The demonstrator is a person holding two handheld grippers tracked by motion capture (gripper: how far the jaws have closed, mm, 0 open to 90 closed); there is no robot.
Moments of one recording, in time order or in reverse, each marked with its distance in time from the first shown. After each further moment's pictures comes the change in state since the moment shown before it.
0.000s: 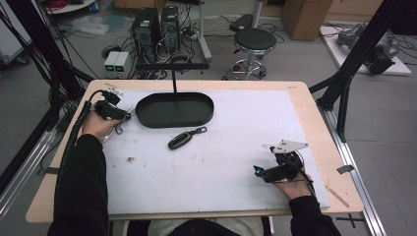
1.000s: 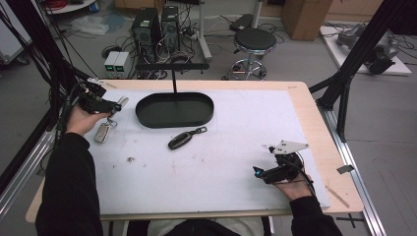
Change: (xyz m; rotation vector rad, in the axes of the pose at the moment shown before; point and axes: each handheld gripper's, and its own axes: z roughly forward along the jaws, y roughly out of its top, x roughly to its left) left arm -0.008 0.010 -0.078 -0.119 -0.007 -0.030; right arm 0.002 0.001 -0.002 -0.022 0.028 -0.025
